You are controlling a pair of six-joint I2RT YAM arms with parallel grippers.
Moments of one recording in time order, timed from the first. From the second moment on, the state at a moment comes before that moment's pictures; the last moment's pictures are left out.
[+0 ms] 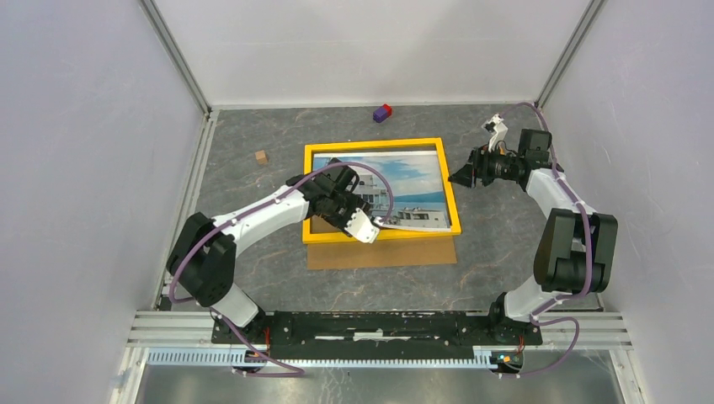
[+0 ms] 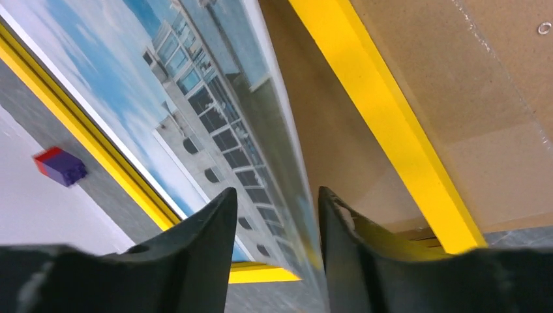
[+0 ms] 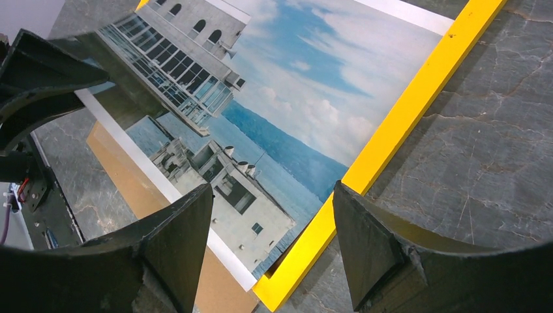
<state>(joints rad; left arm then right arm) -0.69 1.58 1.11 -0.63 0.21 1.55 -0.17 1.59 1.05 -0.29 -0.97 -0.21</state>
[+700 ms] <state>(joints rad) -0.20 1.63 1.37 -0.65 0.30 0.22 -0.10 1.73 1.12 -0.31 -0.71 -0.23</state>
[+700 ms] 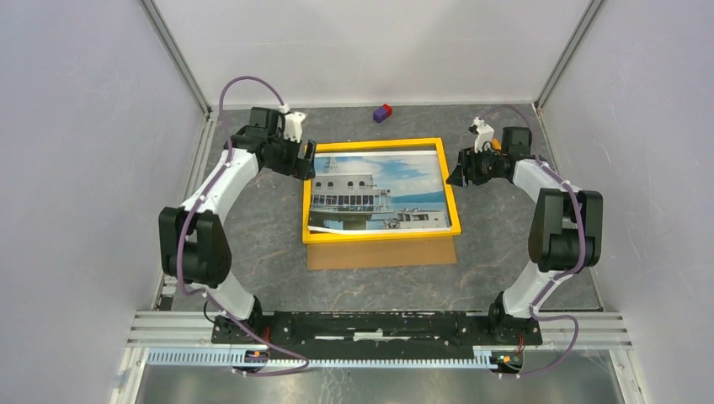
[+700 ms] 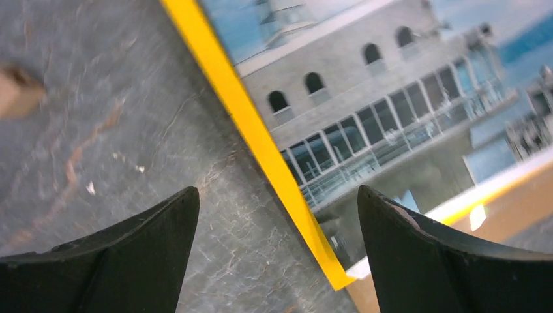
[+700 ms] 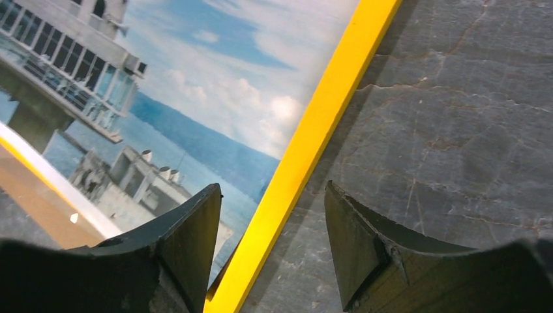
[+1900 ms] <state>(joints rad) -0.17 1.94 1.32 -0.39 0.16 -0.06 0.01 1.98 1.29 -0.33 -0.52 -0.25</state>
